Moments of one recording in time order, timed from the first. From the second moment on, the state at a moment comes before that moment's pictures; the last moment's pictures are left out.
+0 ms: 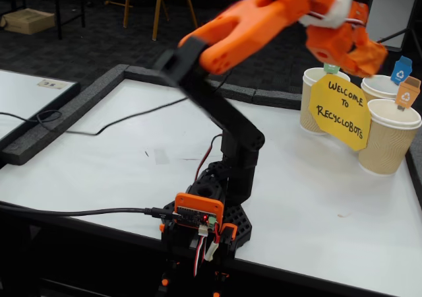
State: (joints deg) arm 40.9 127.3 107.1 66.3 -10.5
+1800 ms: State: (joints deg) arm 44.1 129.6 114.6 66.9 -10.5
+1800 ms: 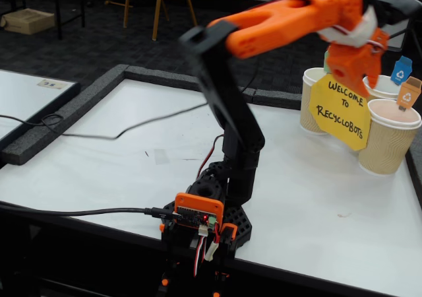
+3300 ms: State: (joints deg) arm 11.4 188.3 144.9 78.0 -10.5
